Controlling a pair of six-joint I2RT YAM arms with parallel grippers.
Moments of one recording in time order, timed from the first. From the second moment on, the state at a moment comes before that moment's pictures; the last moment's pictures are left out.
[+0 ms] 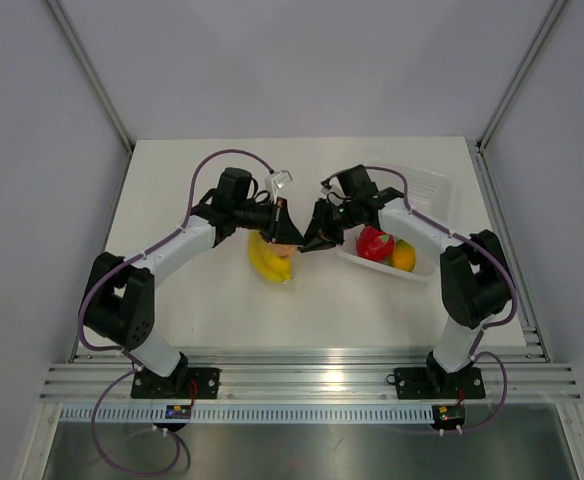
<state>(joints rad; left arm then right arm) -0.47 1.59 1.11 -0.15 0.91 -0.29 0.47 1.73 1.26 -0.46 -0.71 0.77</state>
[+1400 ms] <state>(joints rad) -0.49 1.37 0.92 -0.29 0.91 -0.13 0.54 1.86 1.77 -0.81 -0.46 0.57</state>
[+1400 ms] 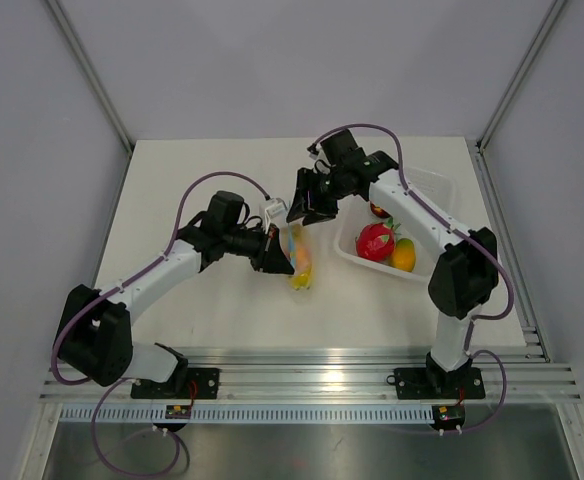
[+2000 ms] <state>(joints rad) -0.49 1.35 0.91 -0.30 0.89 -0.13 0.62 2.01 1.95 -1.00 -0.32 0.49</state>
